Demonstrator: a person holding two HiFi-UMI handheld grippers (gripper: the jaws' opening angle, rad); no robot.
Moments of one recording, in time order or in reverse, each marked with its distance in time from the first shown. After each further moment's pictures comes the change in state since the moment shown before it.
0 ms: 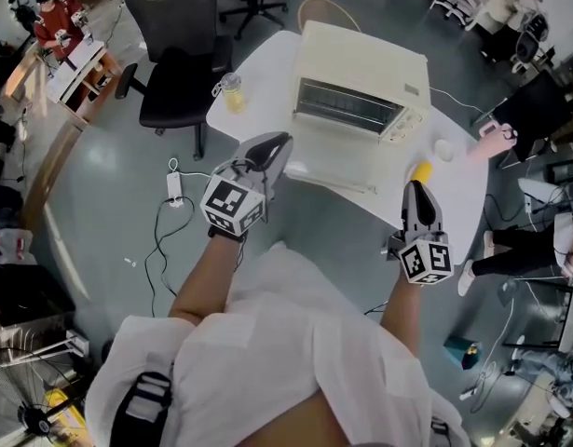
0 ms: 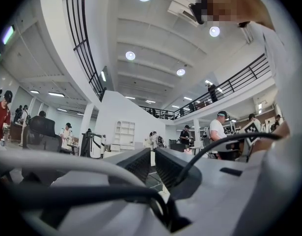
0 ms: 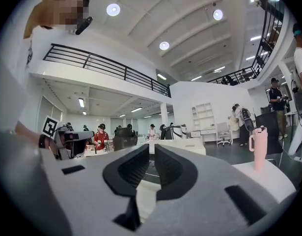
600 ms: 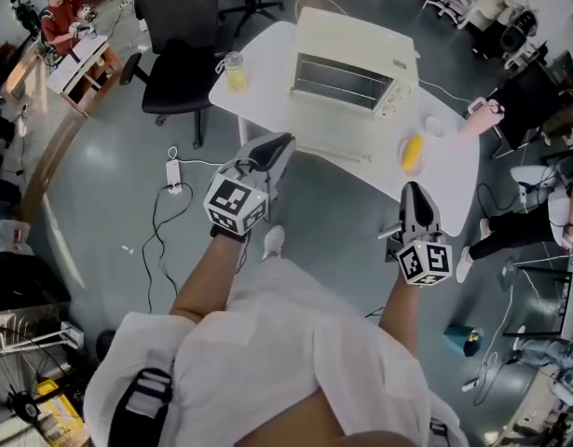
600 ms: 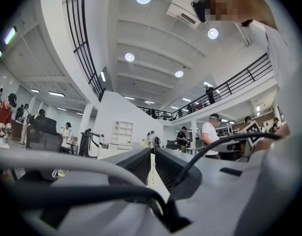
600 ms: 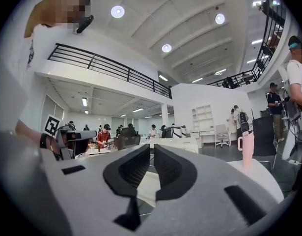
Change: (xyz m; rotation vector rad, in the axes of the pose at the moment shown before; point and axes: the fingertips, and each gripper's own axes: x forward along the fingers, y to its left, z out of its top) left arm -0.081 -0.097 0.005 -0.016 -0.003 -0.010; right arm -0.127 0.036 0.002 -0.024 0.001 0.000
